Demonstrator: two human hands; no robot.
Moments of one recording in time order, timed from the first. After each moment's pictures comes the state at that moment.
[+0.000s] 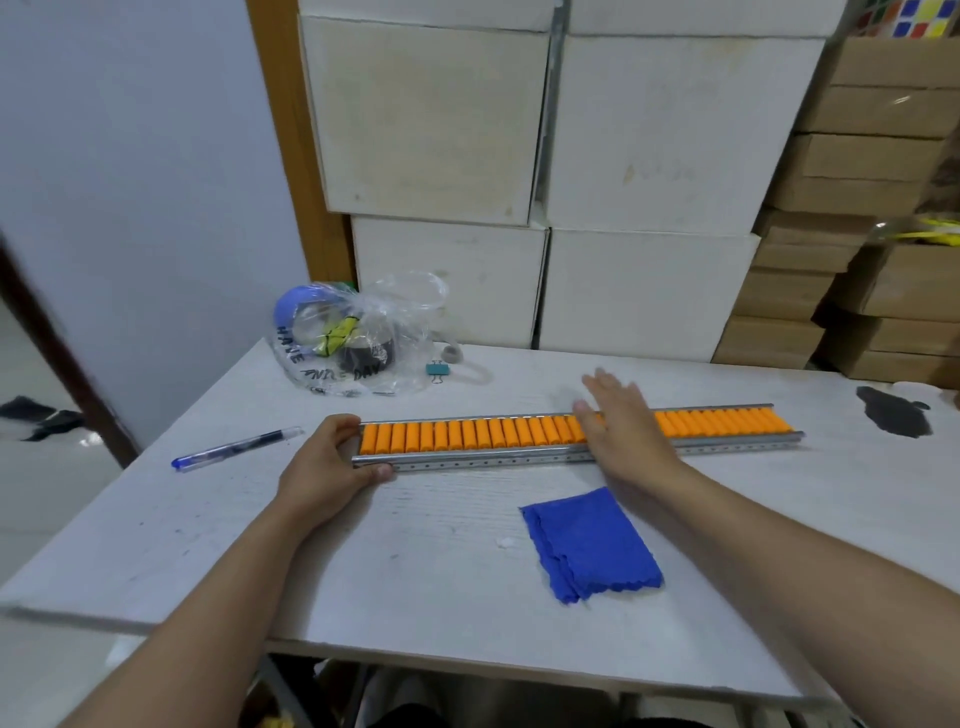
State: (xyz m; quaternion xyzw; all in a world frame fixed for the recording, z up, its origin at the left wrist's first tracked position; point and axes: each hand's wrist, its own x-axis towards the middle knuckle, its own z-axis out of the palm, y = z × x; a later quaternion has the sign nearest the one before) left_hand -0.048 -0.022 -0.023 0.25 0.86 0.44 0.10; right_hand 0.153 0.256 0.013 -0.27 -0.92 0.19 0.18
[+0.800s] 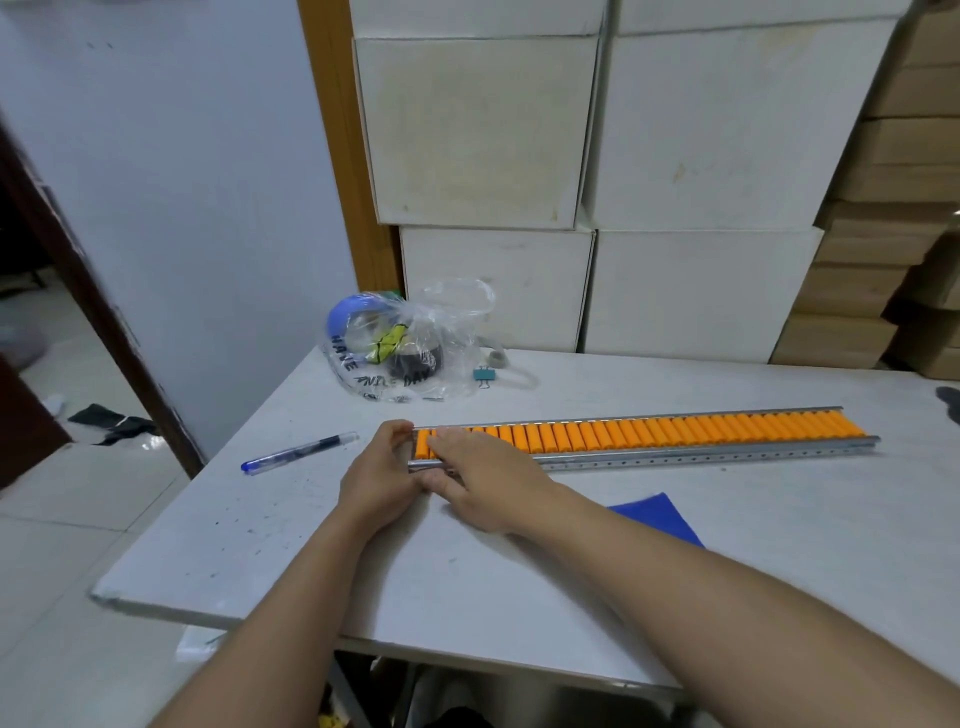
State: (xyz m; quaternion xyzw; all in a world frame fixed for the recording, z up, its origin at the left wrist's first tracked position) left_hand -0.050 -0.023 -0.026 0.24 0.87 0.43 0.11; right_hand 0.056 0.107 0.003 -0.01 -0.98 0.16 0.08
